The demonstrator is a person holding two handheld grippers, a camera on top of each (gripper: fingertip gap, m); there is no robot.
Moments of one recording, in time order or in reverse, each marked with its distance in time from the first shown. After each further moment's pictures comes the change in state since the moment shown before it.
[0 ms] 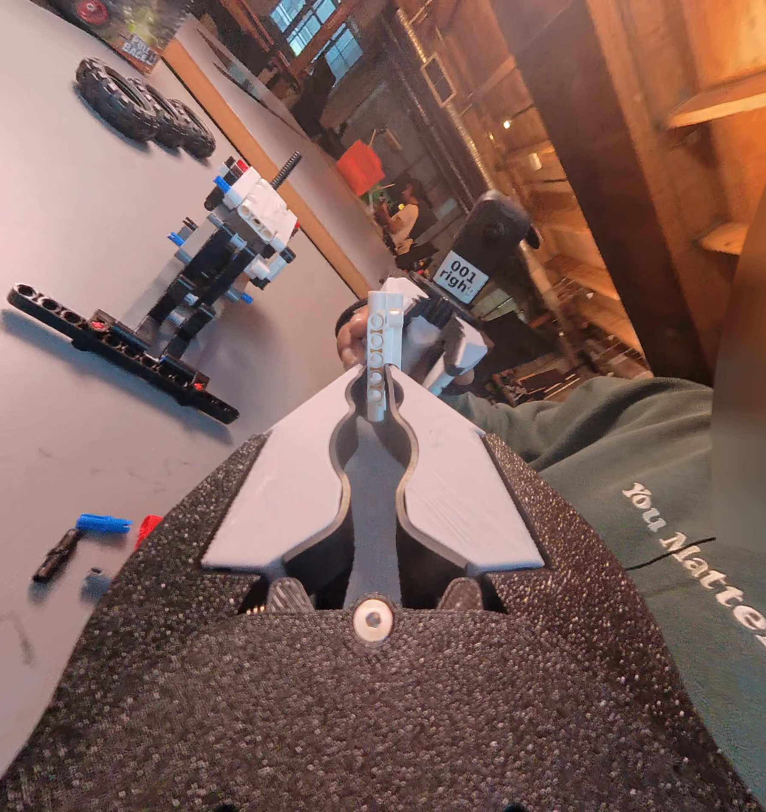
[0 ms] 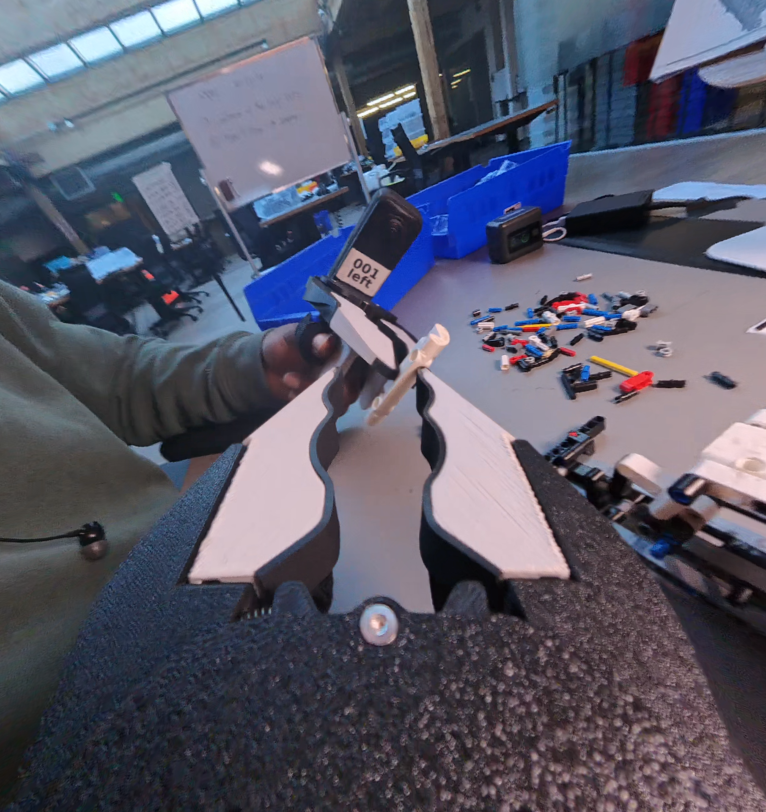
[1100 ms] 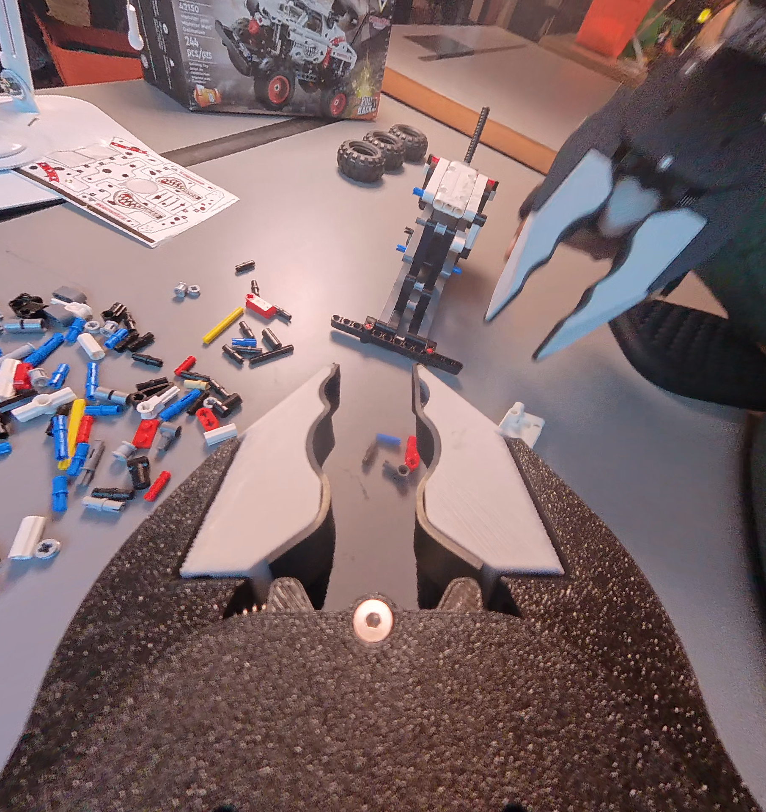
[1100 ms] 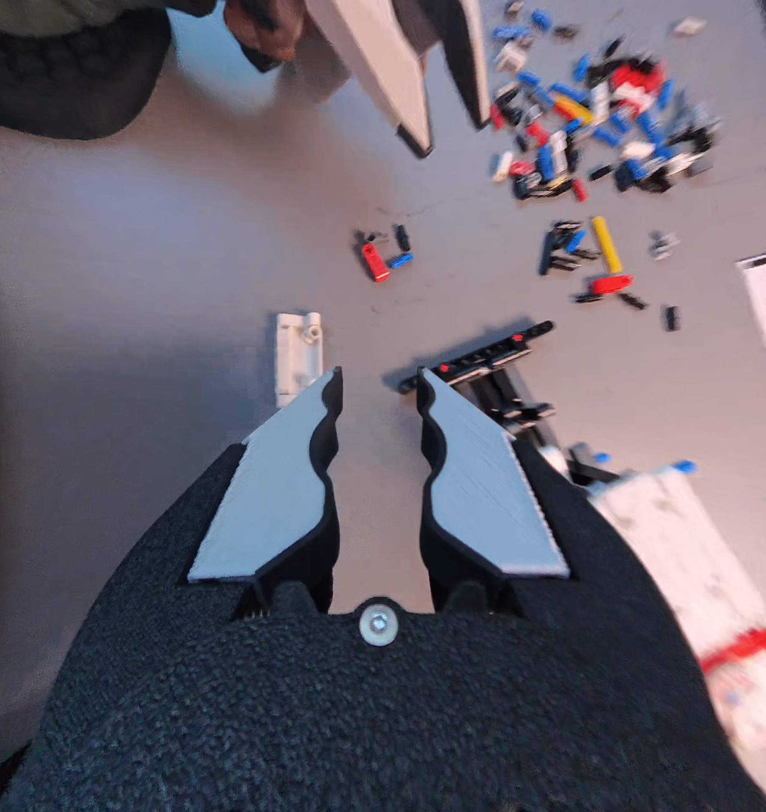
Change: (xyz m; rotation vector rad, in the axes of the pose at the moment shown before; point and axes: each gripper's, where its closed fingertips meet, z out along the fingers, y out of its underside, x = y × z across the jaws) left arm -0.059 -0.024 -0.070 -0.120 -0.562 0.561; right arm 0.037 0.058 -0.002 -0.806 0.098 -0.406
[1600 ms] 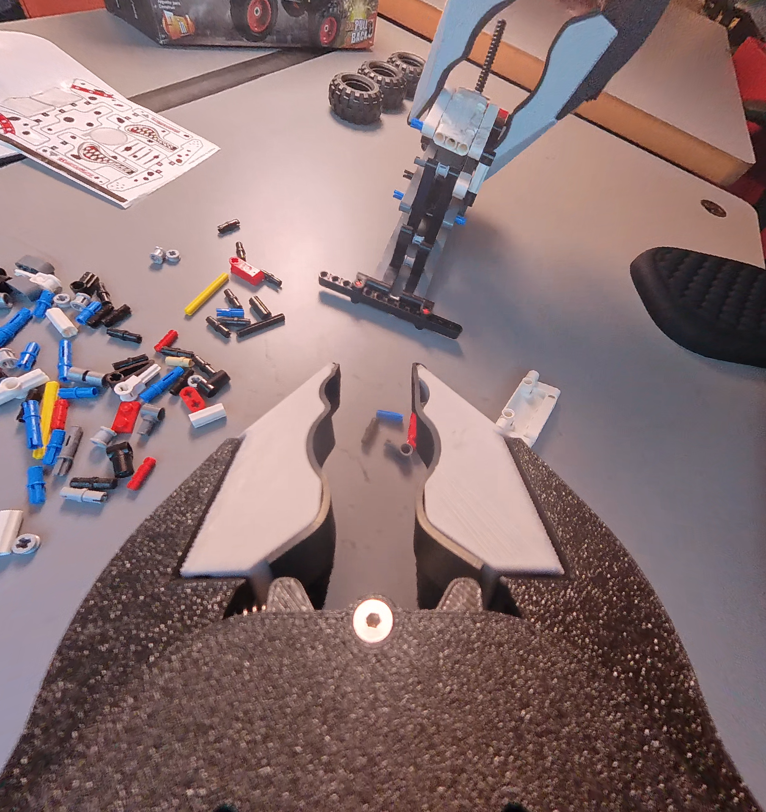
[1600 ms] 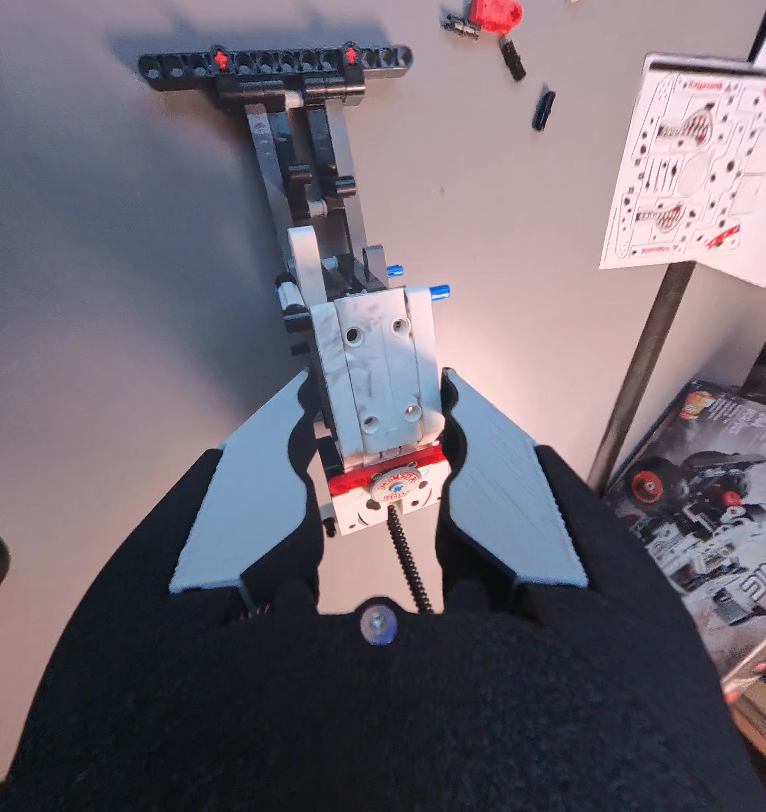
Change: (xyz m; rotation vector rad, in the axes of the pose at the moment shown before) left arm 0.001 0.020 0.010 -0.101 -0.009 0.036; right arm 0.118 0.072 -0.047 -0.545 0.150 -0.318
